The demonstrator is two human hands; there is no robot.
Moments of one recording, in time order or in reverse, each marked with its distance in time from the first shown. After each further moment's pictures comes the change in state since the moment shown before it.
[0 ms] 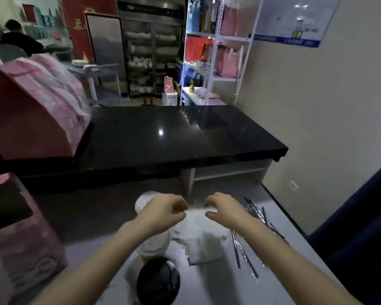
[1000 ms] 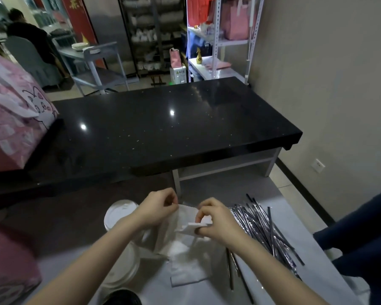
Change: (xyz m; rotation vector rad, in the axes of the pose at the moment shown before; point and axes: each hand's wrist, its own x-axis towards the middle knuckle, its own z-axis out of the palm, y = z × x) left_hand 0.102 -0.021 0.058 -0.086 -0.073 -0.239; right_hand 0.033 0.072 0.049 0.553 0.032 -0.054
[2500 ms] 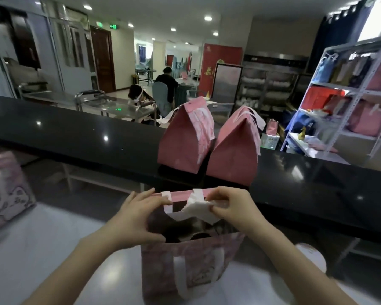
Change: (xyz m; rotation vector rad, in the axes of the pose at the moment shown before) left_hand -0.406 -0.275 -0.291 0.260 0.416 -0.148; right_hand 0.032 -0.456 0.216 -0.095 -0.054 -0.530
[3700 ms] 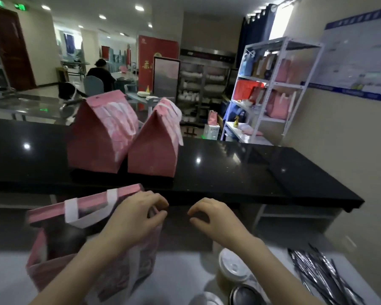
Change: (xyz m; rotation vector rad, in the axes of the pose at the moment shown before) left_hand 0.074 0.171 0.058 -0.189 0.189 0.249; right_hand -0.103 0.101 -0.080 -0.275 0.020 0.111
